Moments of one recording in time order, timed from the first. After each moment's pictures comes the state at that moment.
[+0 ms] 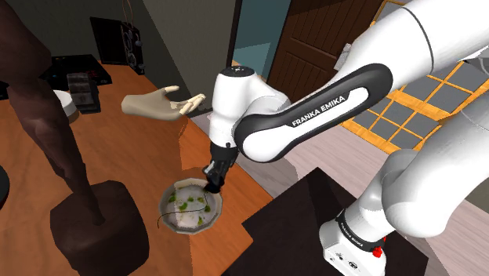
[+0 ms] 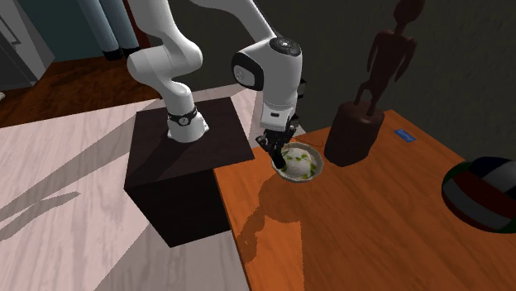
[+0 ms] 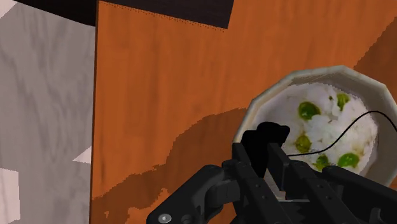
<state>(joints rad) 0.29 -0.05 0.37 -2.47 0.06 2.41 0.39</state>
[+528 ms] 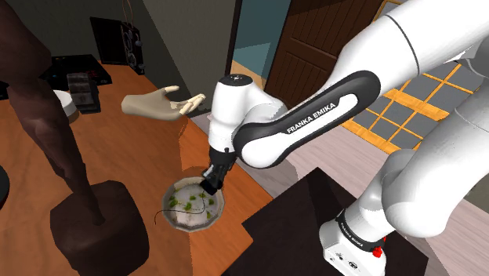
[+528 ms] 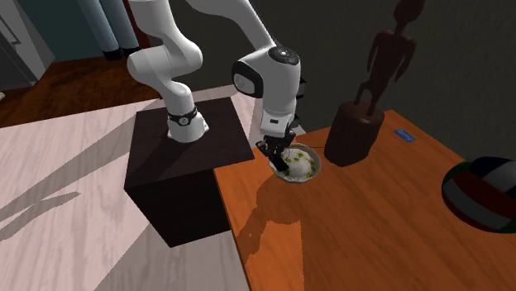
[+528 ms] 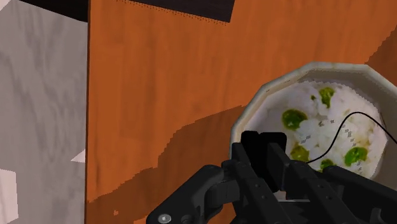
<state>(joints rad) 0.28 0.00 0.37 -2.49 0.04 2.47 0.41</state>
